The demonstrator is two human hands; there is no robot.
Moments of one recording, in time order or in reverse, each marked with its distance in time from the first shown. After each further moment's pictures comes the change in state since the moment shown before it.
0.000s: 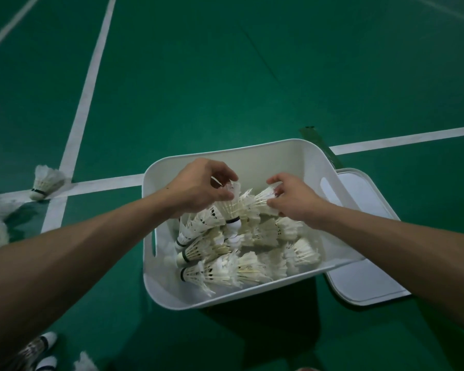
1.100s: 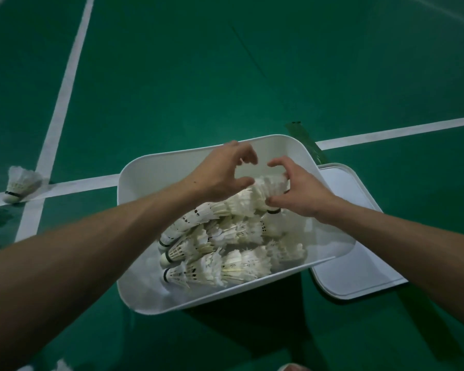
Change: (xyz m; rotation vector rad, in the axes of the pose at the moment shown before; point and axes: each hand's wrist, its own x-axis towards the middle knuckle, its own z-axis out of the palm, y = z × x) left_hand 0.042 0.031 0.039 0.281 0.080 0.336; right_hand -0.016 0.012 -0.038 -0.113 0.059 -0.127
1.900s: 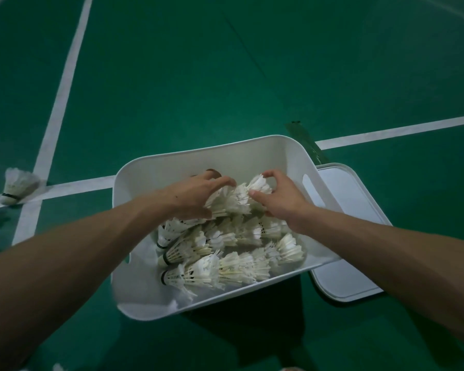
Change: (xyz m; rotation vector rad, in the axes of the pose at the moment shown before) left_hand -0.016 -0.050 0.007 0.339 -0.429 -0.069; right_hand 0.020 0.010 0.043 0.302 0.039 0.220
